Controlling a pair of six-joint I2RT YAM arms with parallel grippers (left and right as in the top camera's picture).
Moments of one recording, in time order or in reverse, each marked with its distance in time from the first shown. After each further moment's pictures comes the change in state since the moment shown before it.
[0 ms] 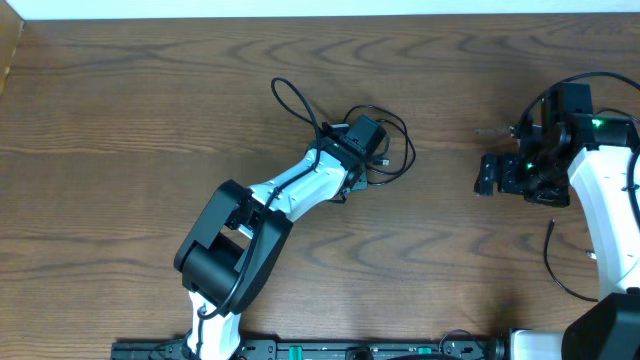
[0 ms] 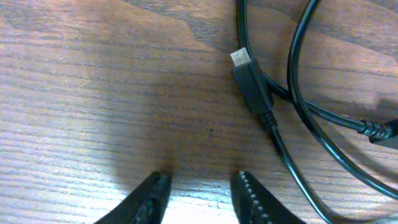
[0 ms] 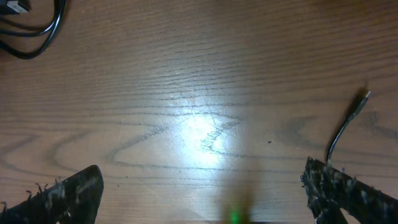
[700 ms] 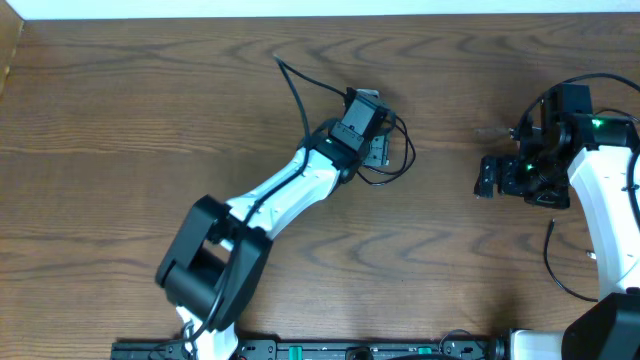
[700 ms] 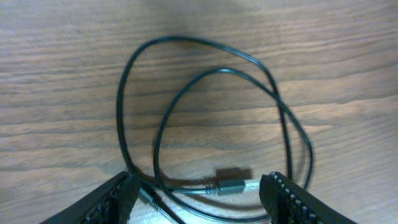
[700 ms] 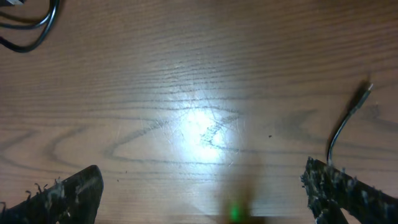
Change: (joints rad) left arm 0.006 -0.082 0.012 0.290 0.082 0.296; right arm 0.000 0.000 -0.001 -0.020 0.000 0.000
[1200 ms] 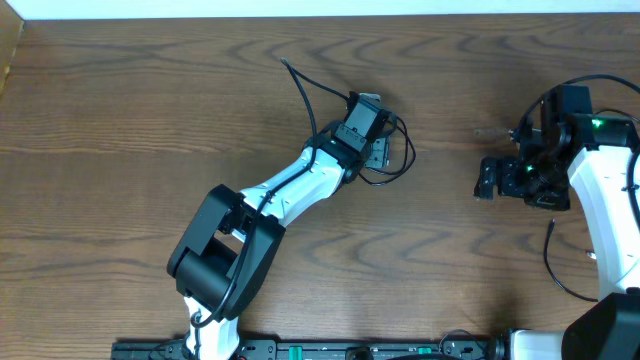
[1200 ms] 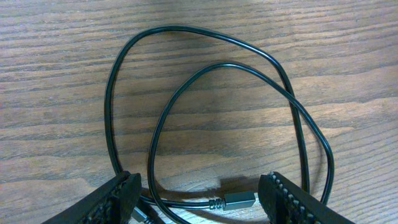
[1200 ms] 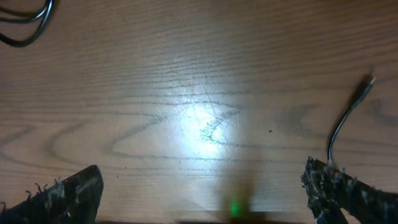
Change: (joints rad) left arm 0.000 0.050 0.000 0.039 0.000 0.008; right arm 0.000 0.000 0.000 -0.016 0.000 0.000
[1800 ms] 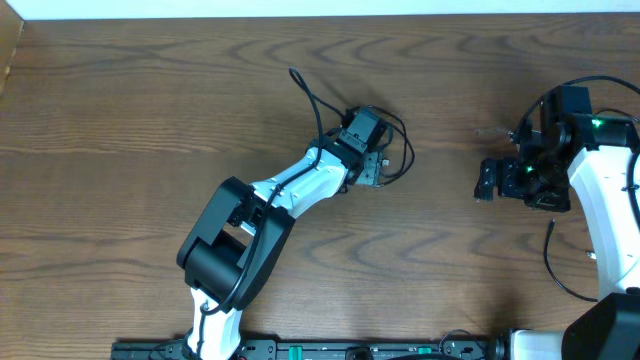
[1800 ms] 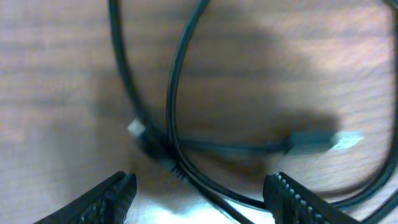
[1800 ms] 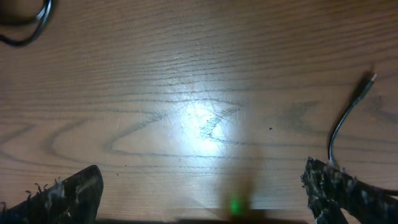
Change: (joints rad) left arm 0.000 0.051 -0.003 -0.187 0.000 -0.002; right arm 0.000 0.000 0.000 -0.007 0.000 0.000
